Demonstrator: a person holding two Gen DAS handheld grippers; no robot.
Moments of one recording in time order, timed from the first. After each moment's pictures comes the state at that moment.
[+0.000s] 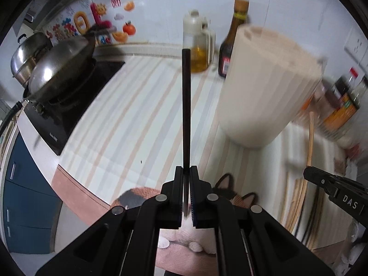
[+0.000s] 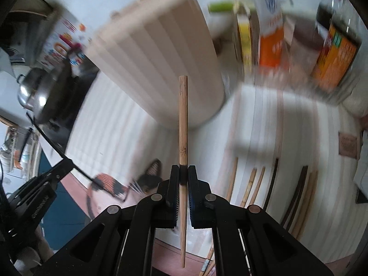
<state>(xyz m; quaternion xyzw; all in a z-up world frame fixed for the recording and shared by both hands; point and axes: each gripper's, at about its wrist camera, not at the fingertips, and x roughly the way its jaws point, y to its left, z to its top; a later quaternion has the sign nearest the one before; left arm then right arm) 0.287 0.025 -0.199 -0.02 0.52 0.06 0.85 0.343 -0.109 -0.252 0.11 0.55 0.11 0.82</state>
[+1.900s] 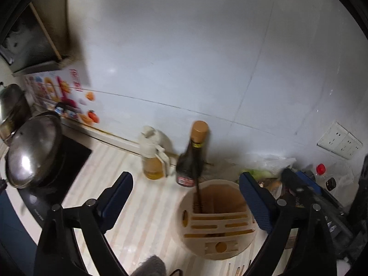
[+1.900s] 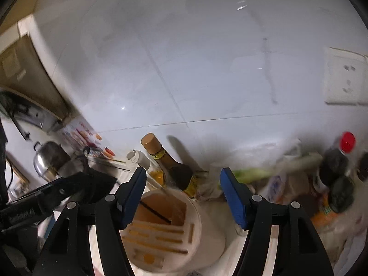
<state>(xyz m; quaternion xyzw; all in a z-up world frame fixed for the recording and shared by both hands) 0.433 -0.001 -0.056 -0.06 0.40 -0.01 0.91 0.476 -0.158 -0.083 0.15 0.34 0.10 0.92</state>
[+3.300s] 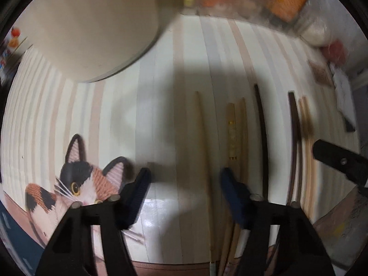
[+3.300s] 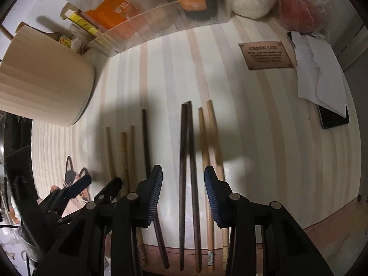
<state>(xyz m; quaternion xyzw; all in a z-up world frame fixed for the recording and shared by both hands) 0.283 -0.168 -0.346 0.09 0.63 -0.13 0.76 0.279 -0.274 -0.317 0.21 0.62 -0.08 0.75</state>
